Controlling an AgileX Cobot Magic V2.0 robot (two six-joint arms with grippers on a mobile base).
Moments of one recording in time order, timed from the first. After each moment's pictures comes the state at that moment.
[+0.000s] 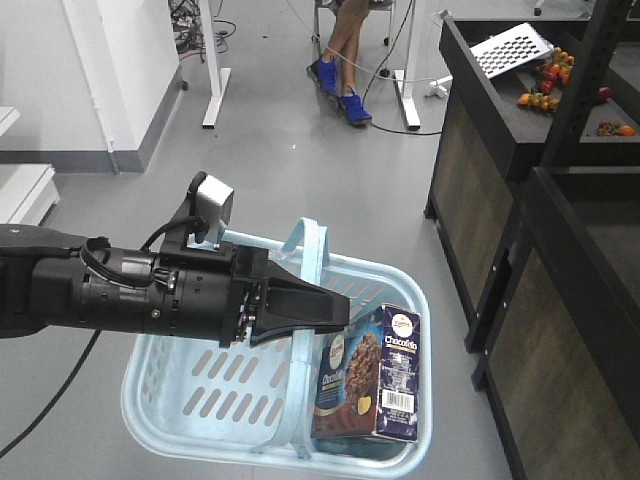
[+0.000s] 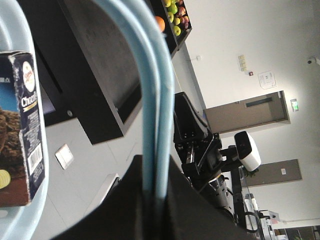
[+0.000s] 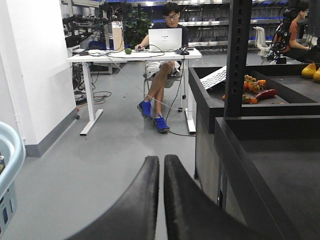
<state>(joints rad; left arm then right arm) -0.37 1.55 -0.90 -1.65 1.10 0.87 0.01 -0.01 0.03 -0.04 0.09 0.07</state>
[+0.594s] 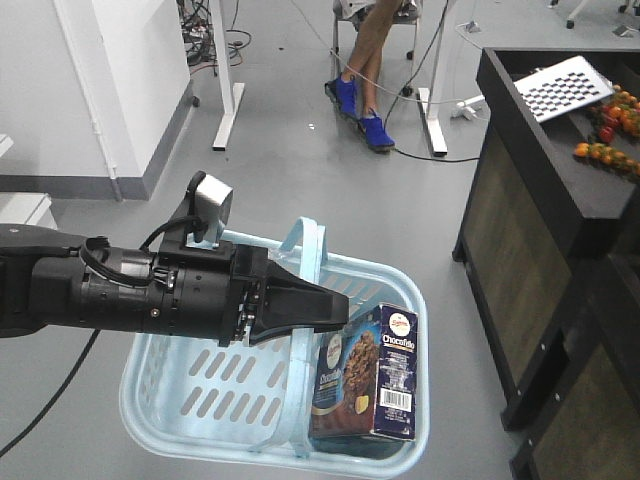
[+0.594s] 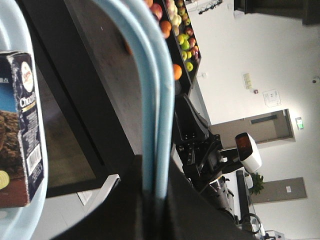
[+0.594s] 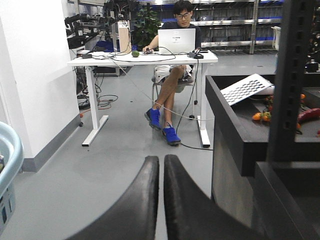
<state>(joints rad) -0.37 1.55 -0.90 -1.65 1.10 0.87 0.01 -0.01 0.03 -0.04 0.09 0.07</state>
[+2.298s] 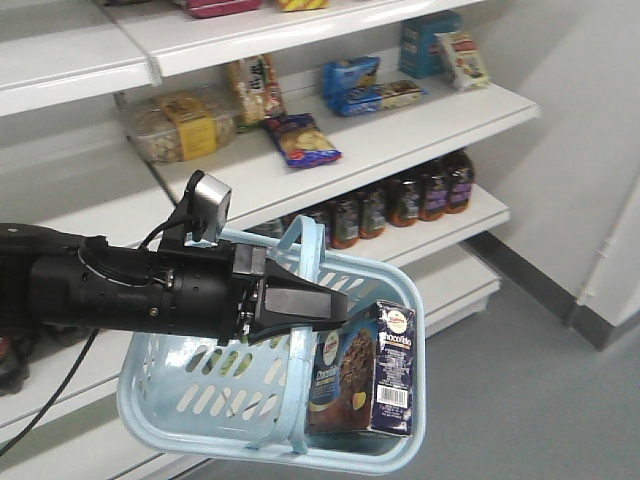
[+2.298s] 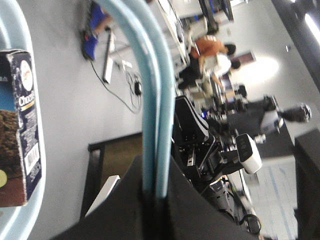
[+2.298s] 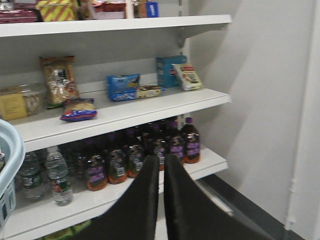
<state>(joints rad) -0.37 1.55 -0.90 -1.65 1.10 0.87 0.01 -0.01 0.03 -0.04 0.09 0.07</state>
